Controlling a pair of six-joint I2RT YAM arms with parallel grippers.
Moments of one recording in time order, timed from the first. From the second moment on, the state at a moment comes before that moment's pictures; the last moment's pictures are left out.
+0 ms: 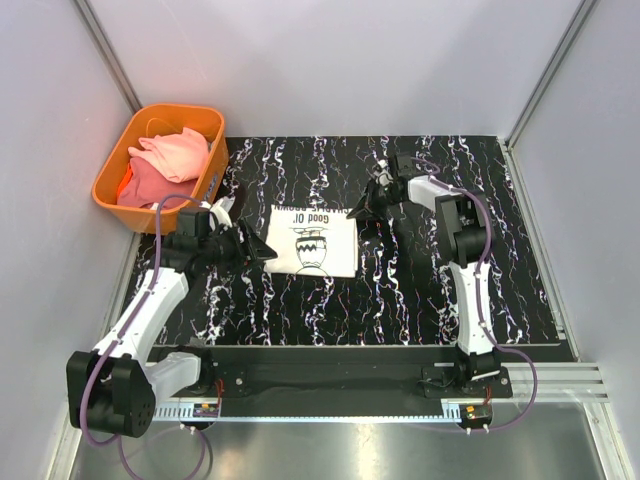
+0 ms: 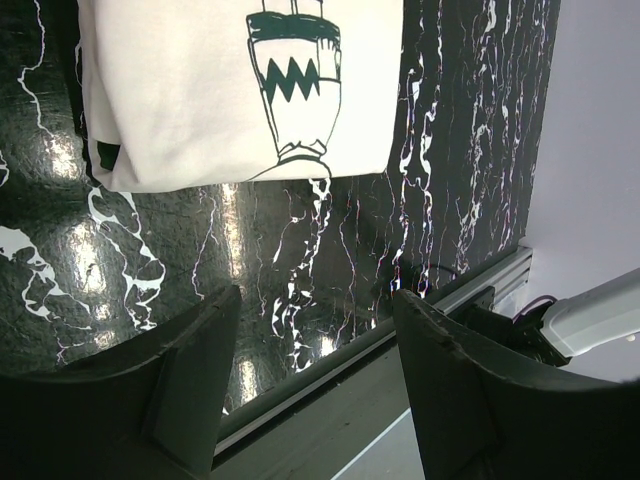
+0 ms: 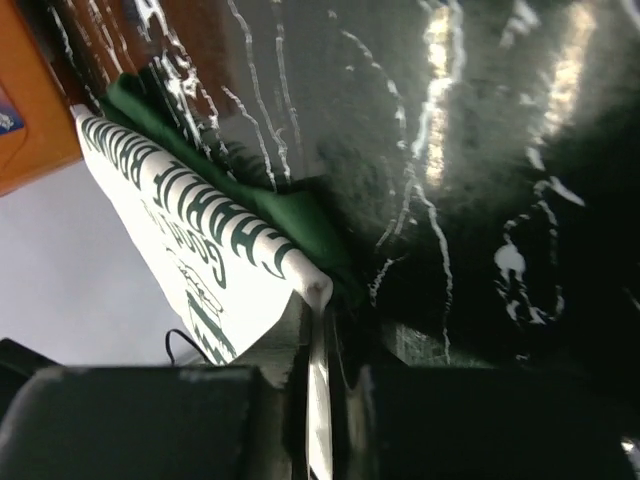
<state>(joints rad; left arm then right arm) -0.14 1.07 0.74 -0.44 0.58 -0.60 0.24 2.39 1.75 -0.39 -0.75 0.62</state>
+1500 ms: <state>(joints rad) -0.22 1.10 0.71 -0.43 0.68 -0.57 -0.81 1.20 0.72 -0.70 0.15 0.89</state>
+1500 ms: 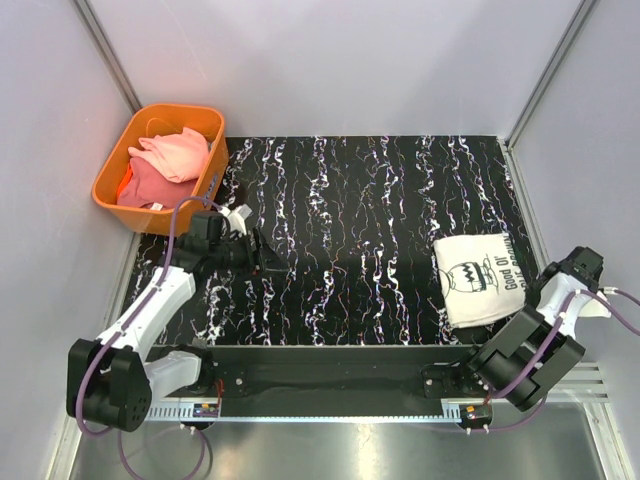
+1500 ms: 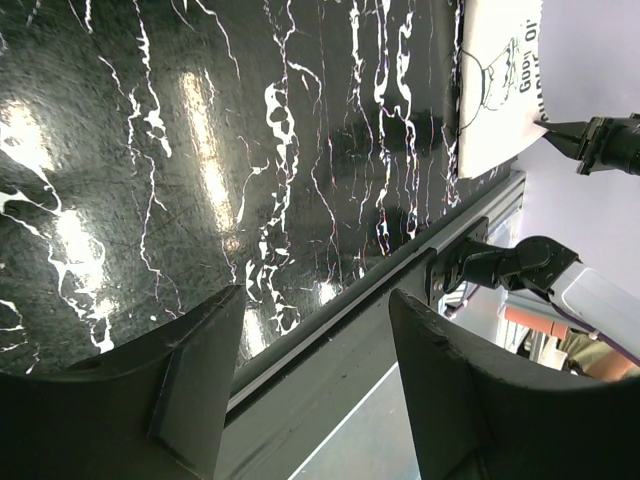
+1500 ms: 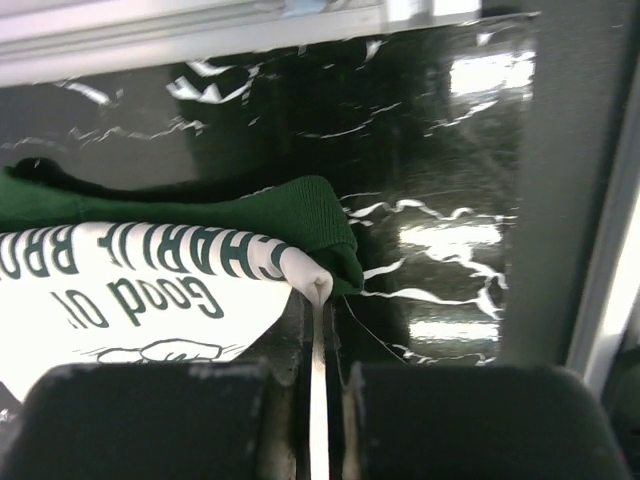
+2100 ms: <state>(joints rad) -0.25 1.16 0.74 -0.43 0.70 -0.56 -0.94 1.27 0.75 -0.73 0.29 0.87</state>
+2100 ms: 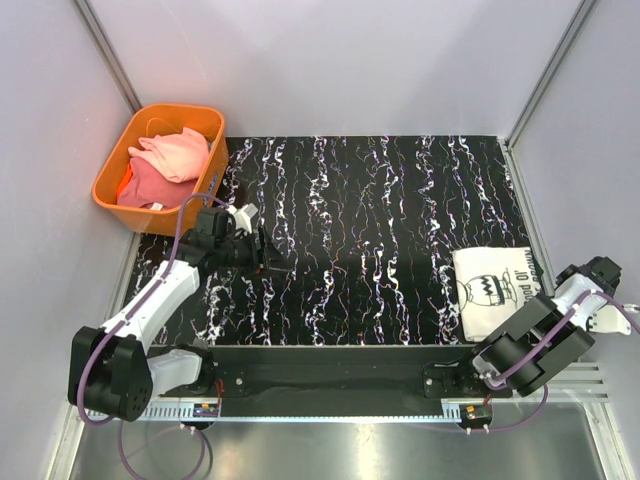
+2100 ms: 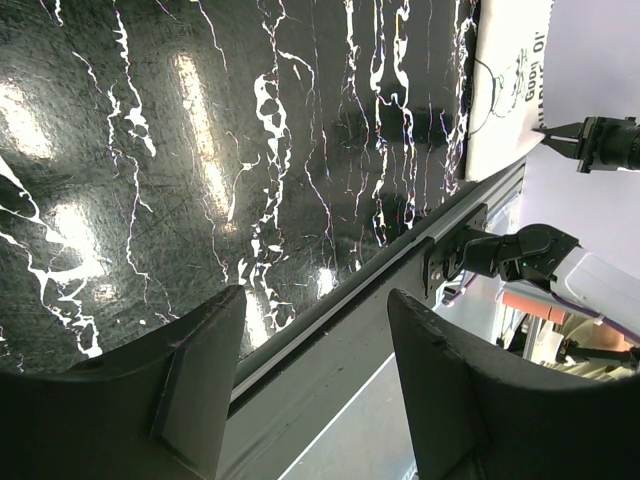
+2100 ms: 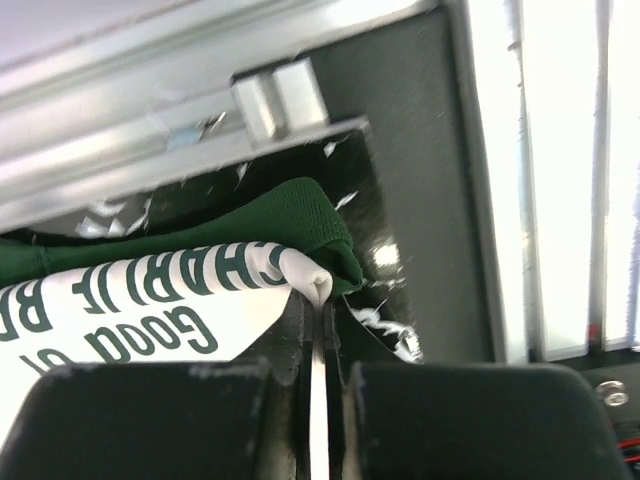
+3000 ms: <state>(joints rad) -0.35 1.13 0.73 -0.42 0.70 -0.56 -0.51 1.08 0.97 -0.88 0.36 0.77</state>
